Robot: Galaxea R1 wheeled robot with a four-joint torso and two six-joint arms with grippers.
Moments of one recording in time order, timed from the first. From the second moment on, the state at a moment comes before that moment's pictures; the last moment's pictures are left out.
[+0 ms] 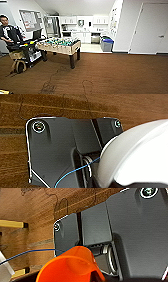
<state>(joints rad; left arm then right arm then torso) 1.42 2.66 -2.16 0.95 0.01 -0.84 -1.50 2.87 -2.41 -0.70 0.13 0.90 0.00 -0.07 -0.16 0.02</state>
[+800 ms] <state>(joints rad) 1.42 2.66 -2.16 0.95 -0.01 -0.84 -1.50 2.87 -2.41 -0.70 0.13 0.90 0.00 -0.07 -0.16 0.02</state>
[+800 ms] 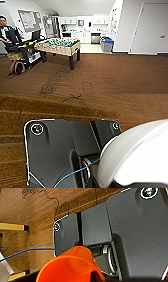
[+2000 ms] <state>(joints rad) 1.44 2.66 -2.16 0.95 -0.04 -0.84 -1.51 2.88 -2.42 -0.71 0.13 0.89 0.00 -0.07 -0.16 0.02</state>
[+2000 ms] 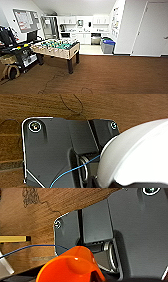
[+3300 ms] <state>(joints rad) 1.45 2.66 -2.16 0.95 -0.05 -0.84 -1.51 2.88 -2.42 -0.71 0.13 0.88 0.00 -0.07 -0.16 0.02</state>
